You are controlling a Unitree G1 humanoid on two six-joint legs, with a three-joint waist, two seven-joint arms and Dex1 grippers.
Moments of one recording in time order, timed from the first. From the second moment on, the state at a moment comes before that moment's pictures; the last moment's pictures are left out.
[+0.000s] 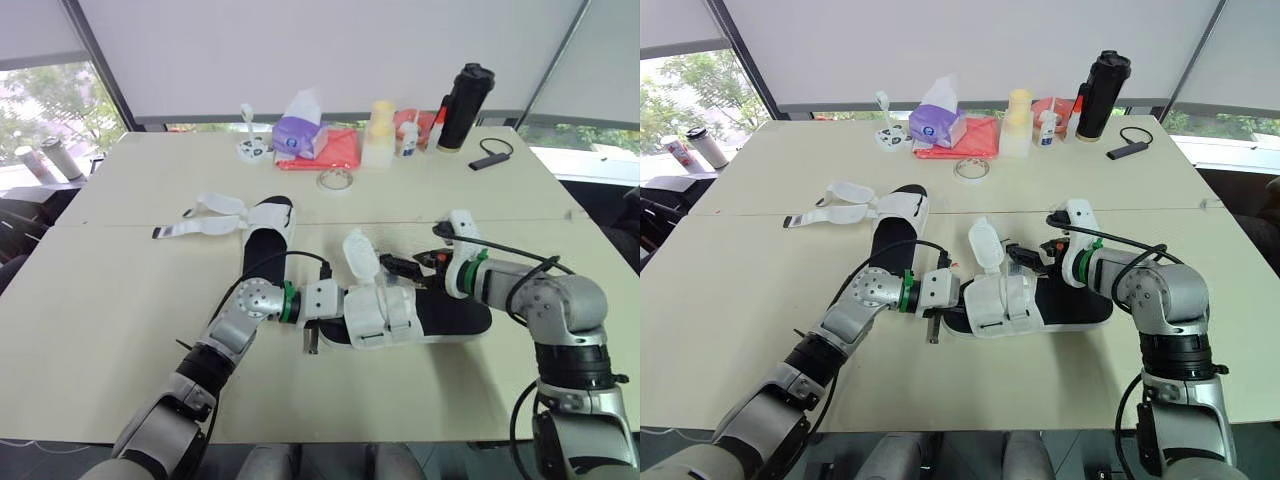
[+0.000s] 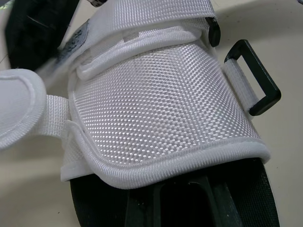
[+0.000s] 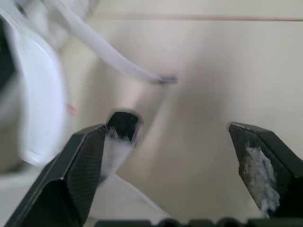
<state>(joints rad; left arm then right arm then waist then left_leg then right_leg) -0.58 0.28 -0.42 0.39 -0.02 -0.20 -1.12 -0.54 -0.63 -0.04 -0.11 0.58 1.14 0.37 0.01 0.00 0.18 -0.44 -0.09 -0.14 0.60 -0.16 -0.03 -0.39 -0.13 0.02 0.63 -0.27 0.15</state>
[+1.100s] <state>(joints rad) -0.57 0.29 -0.42 0.38 -0.02 -0.20 -1.11 -0.91 -0.60 -0.10 0.00 0.64 1.48 0.65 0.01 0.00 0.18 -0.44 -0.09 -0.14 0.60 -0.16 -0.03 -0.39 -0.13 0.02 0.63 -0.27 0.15</state>
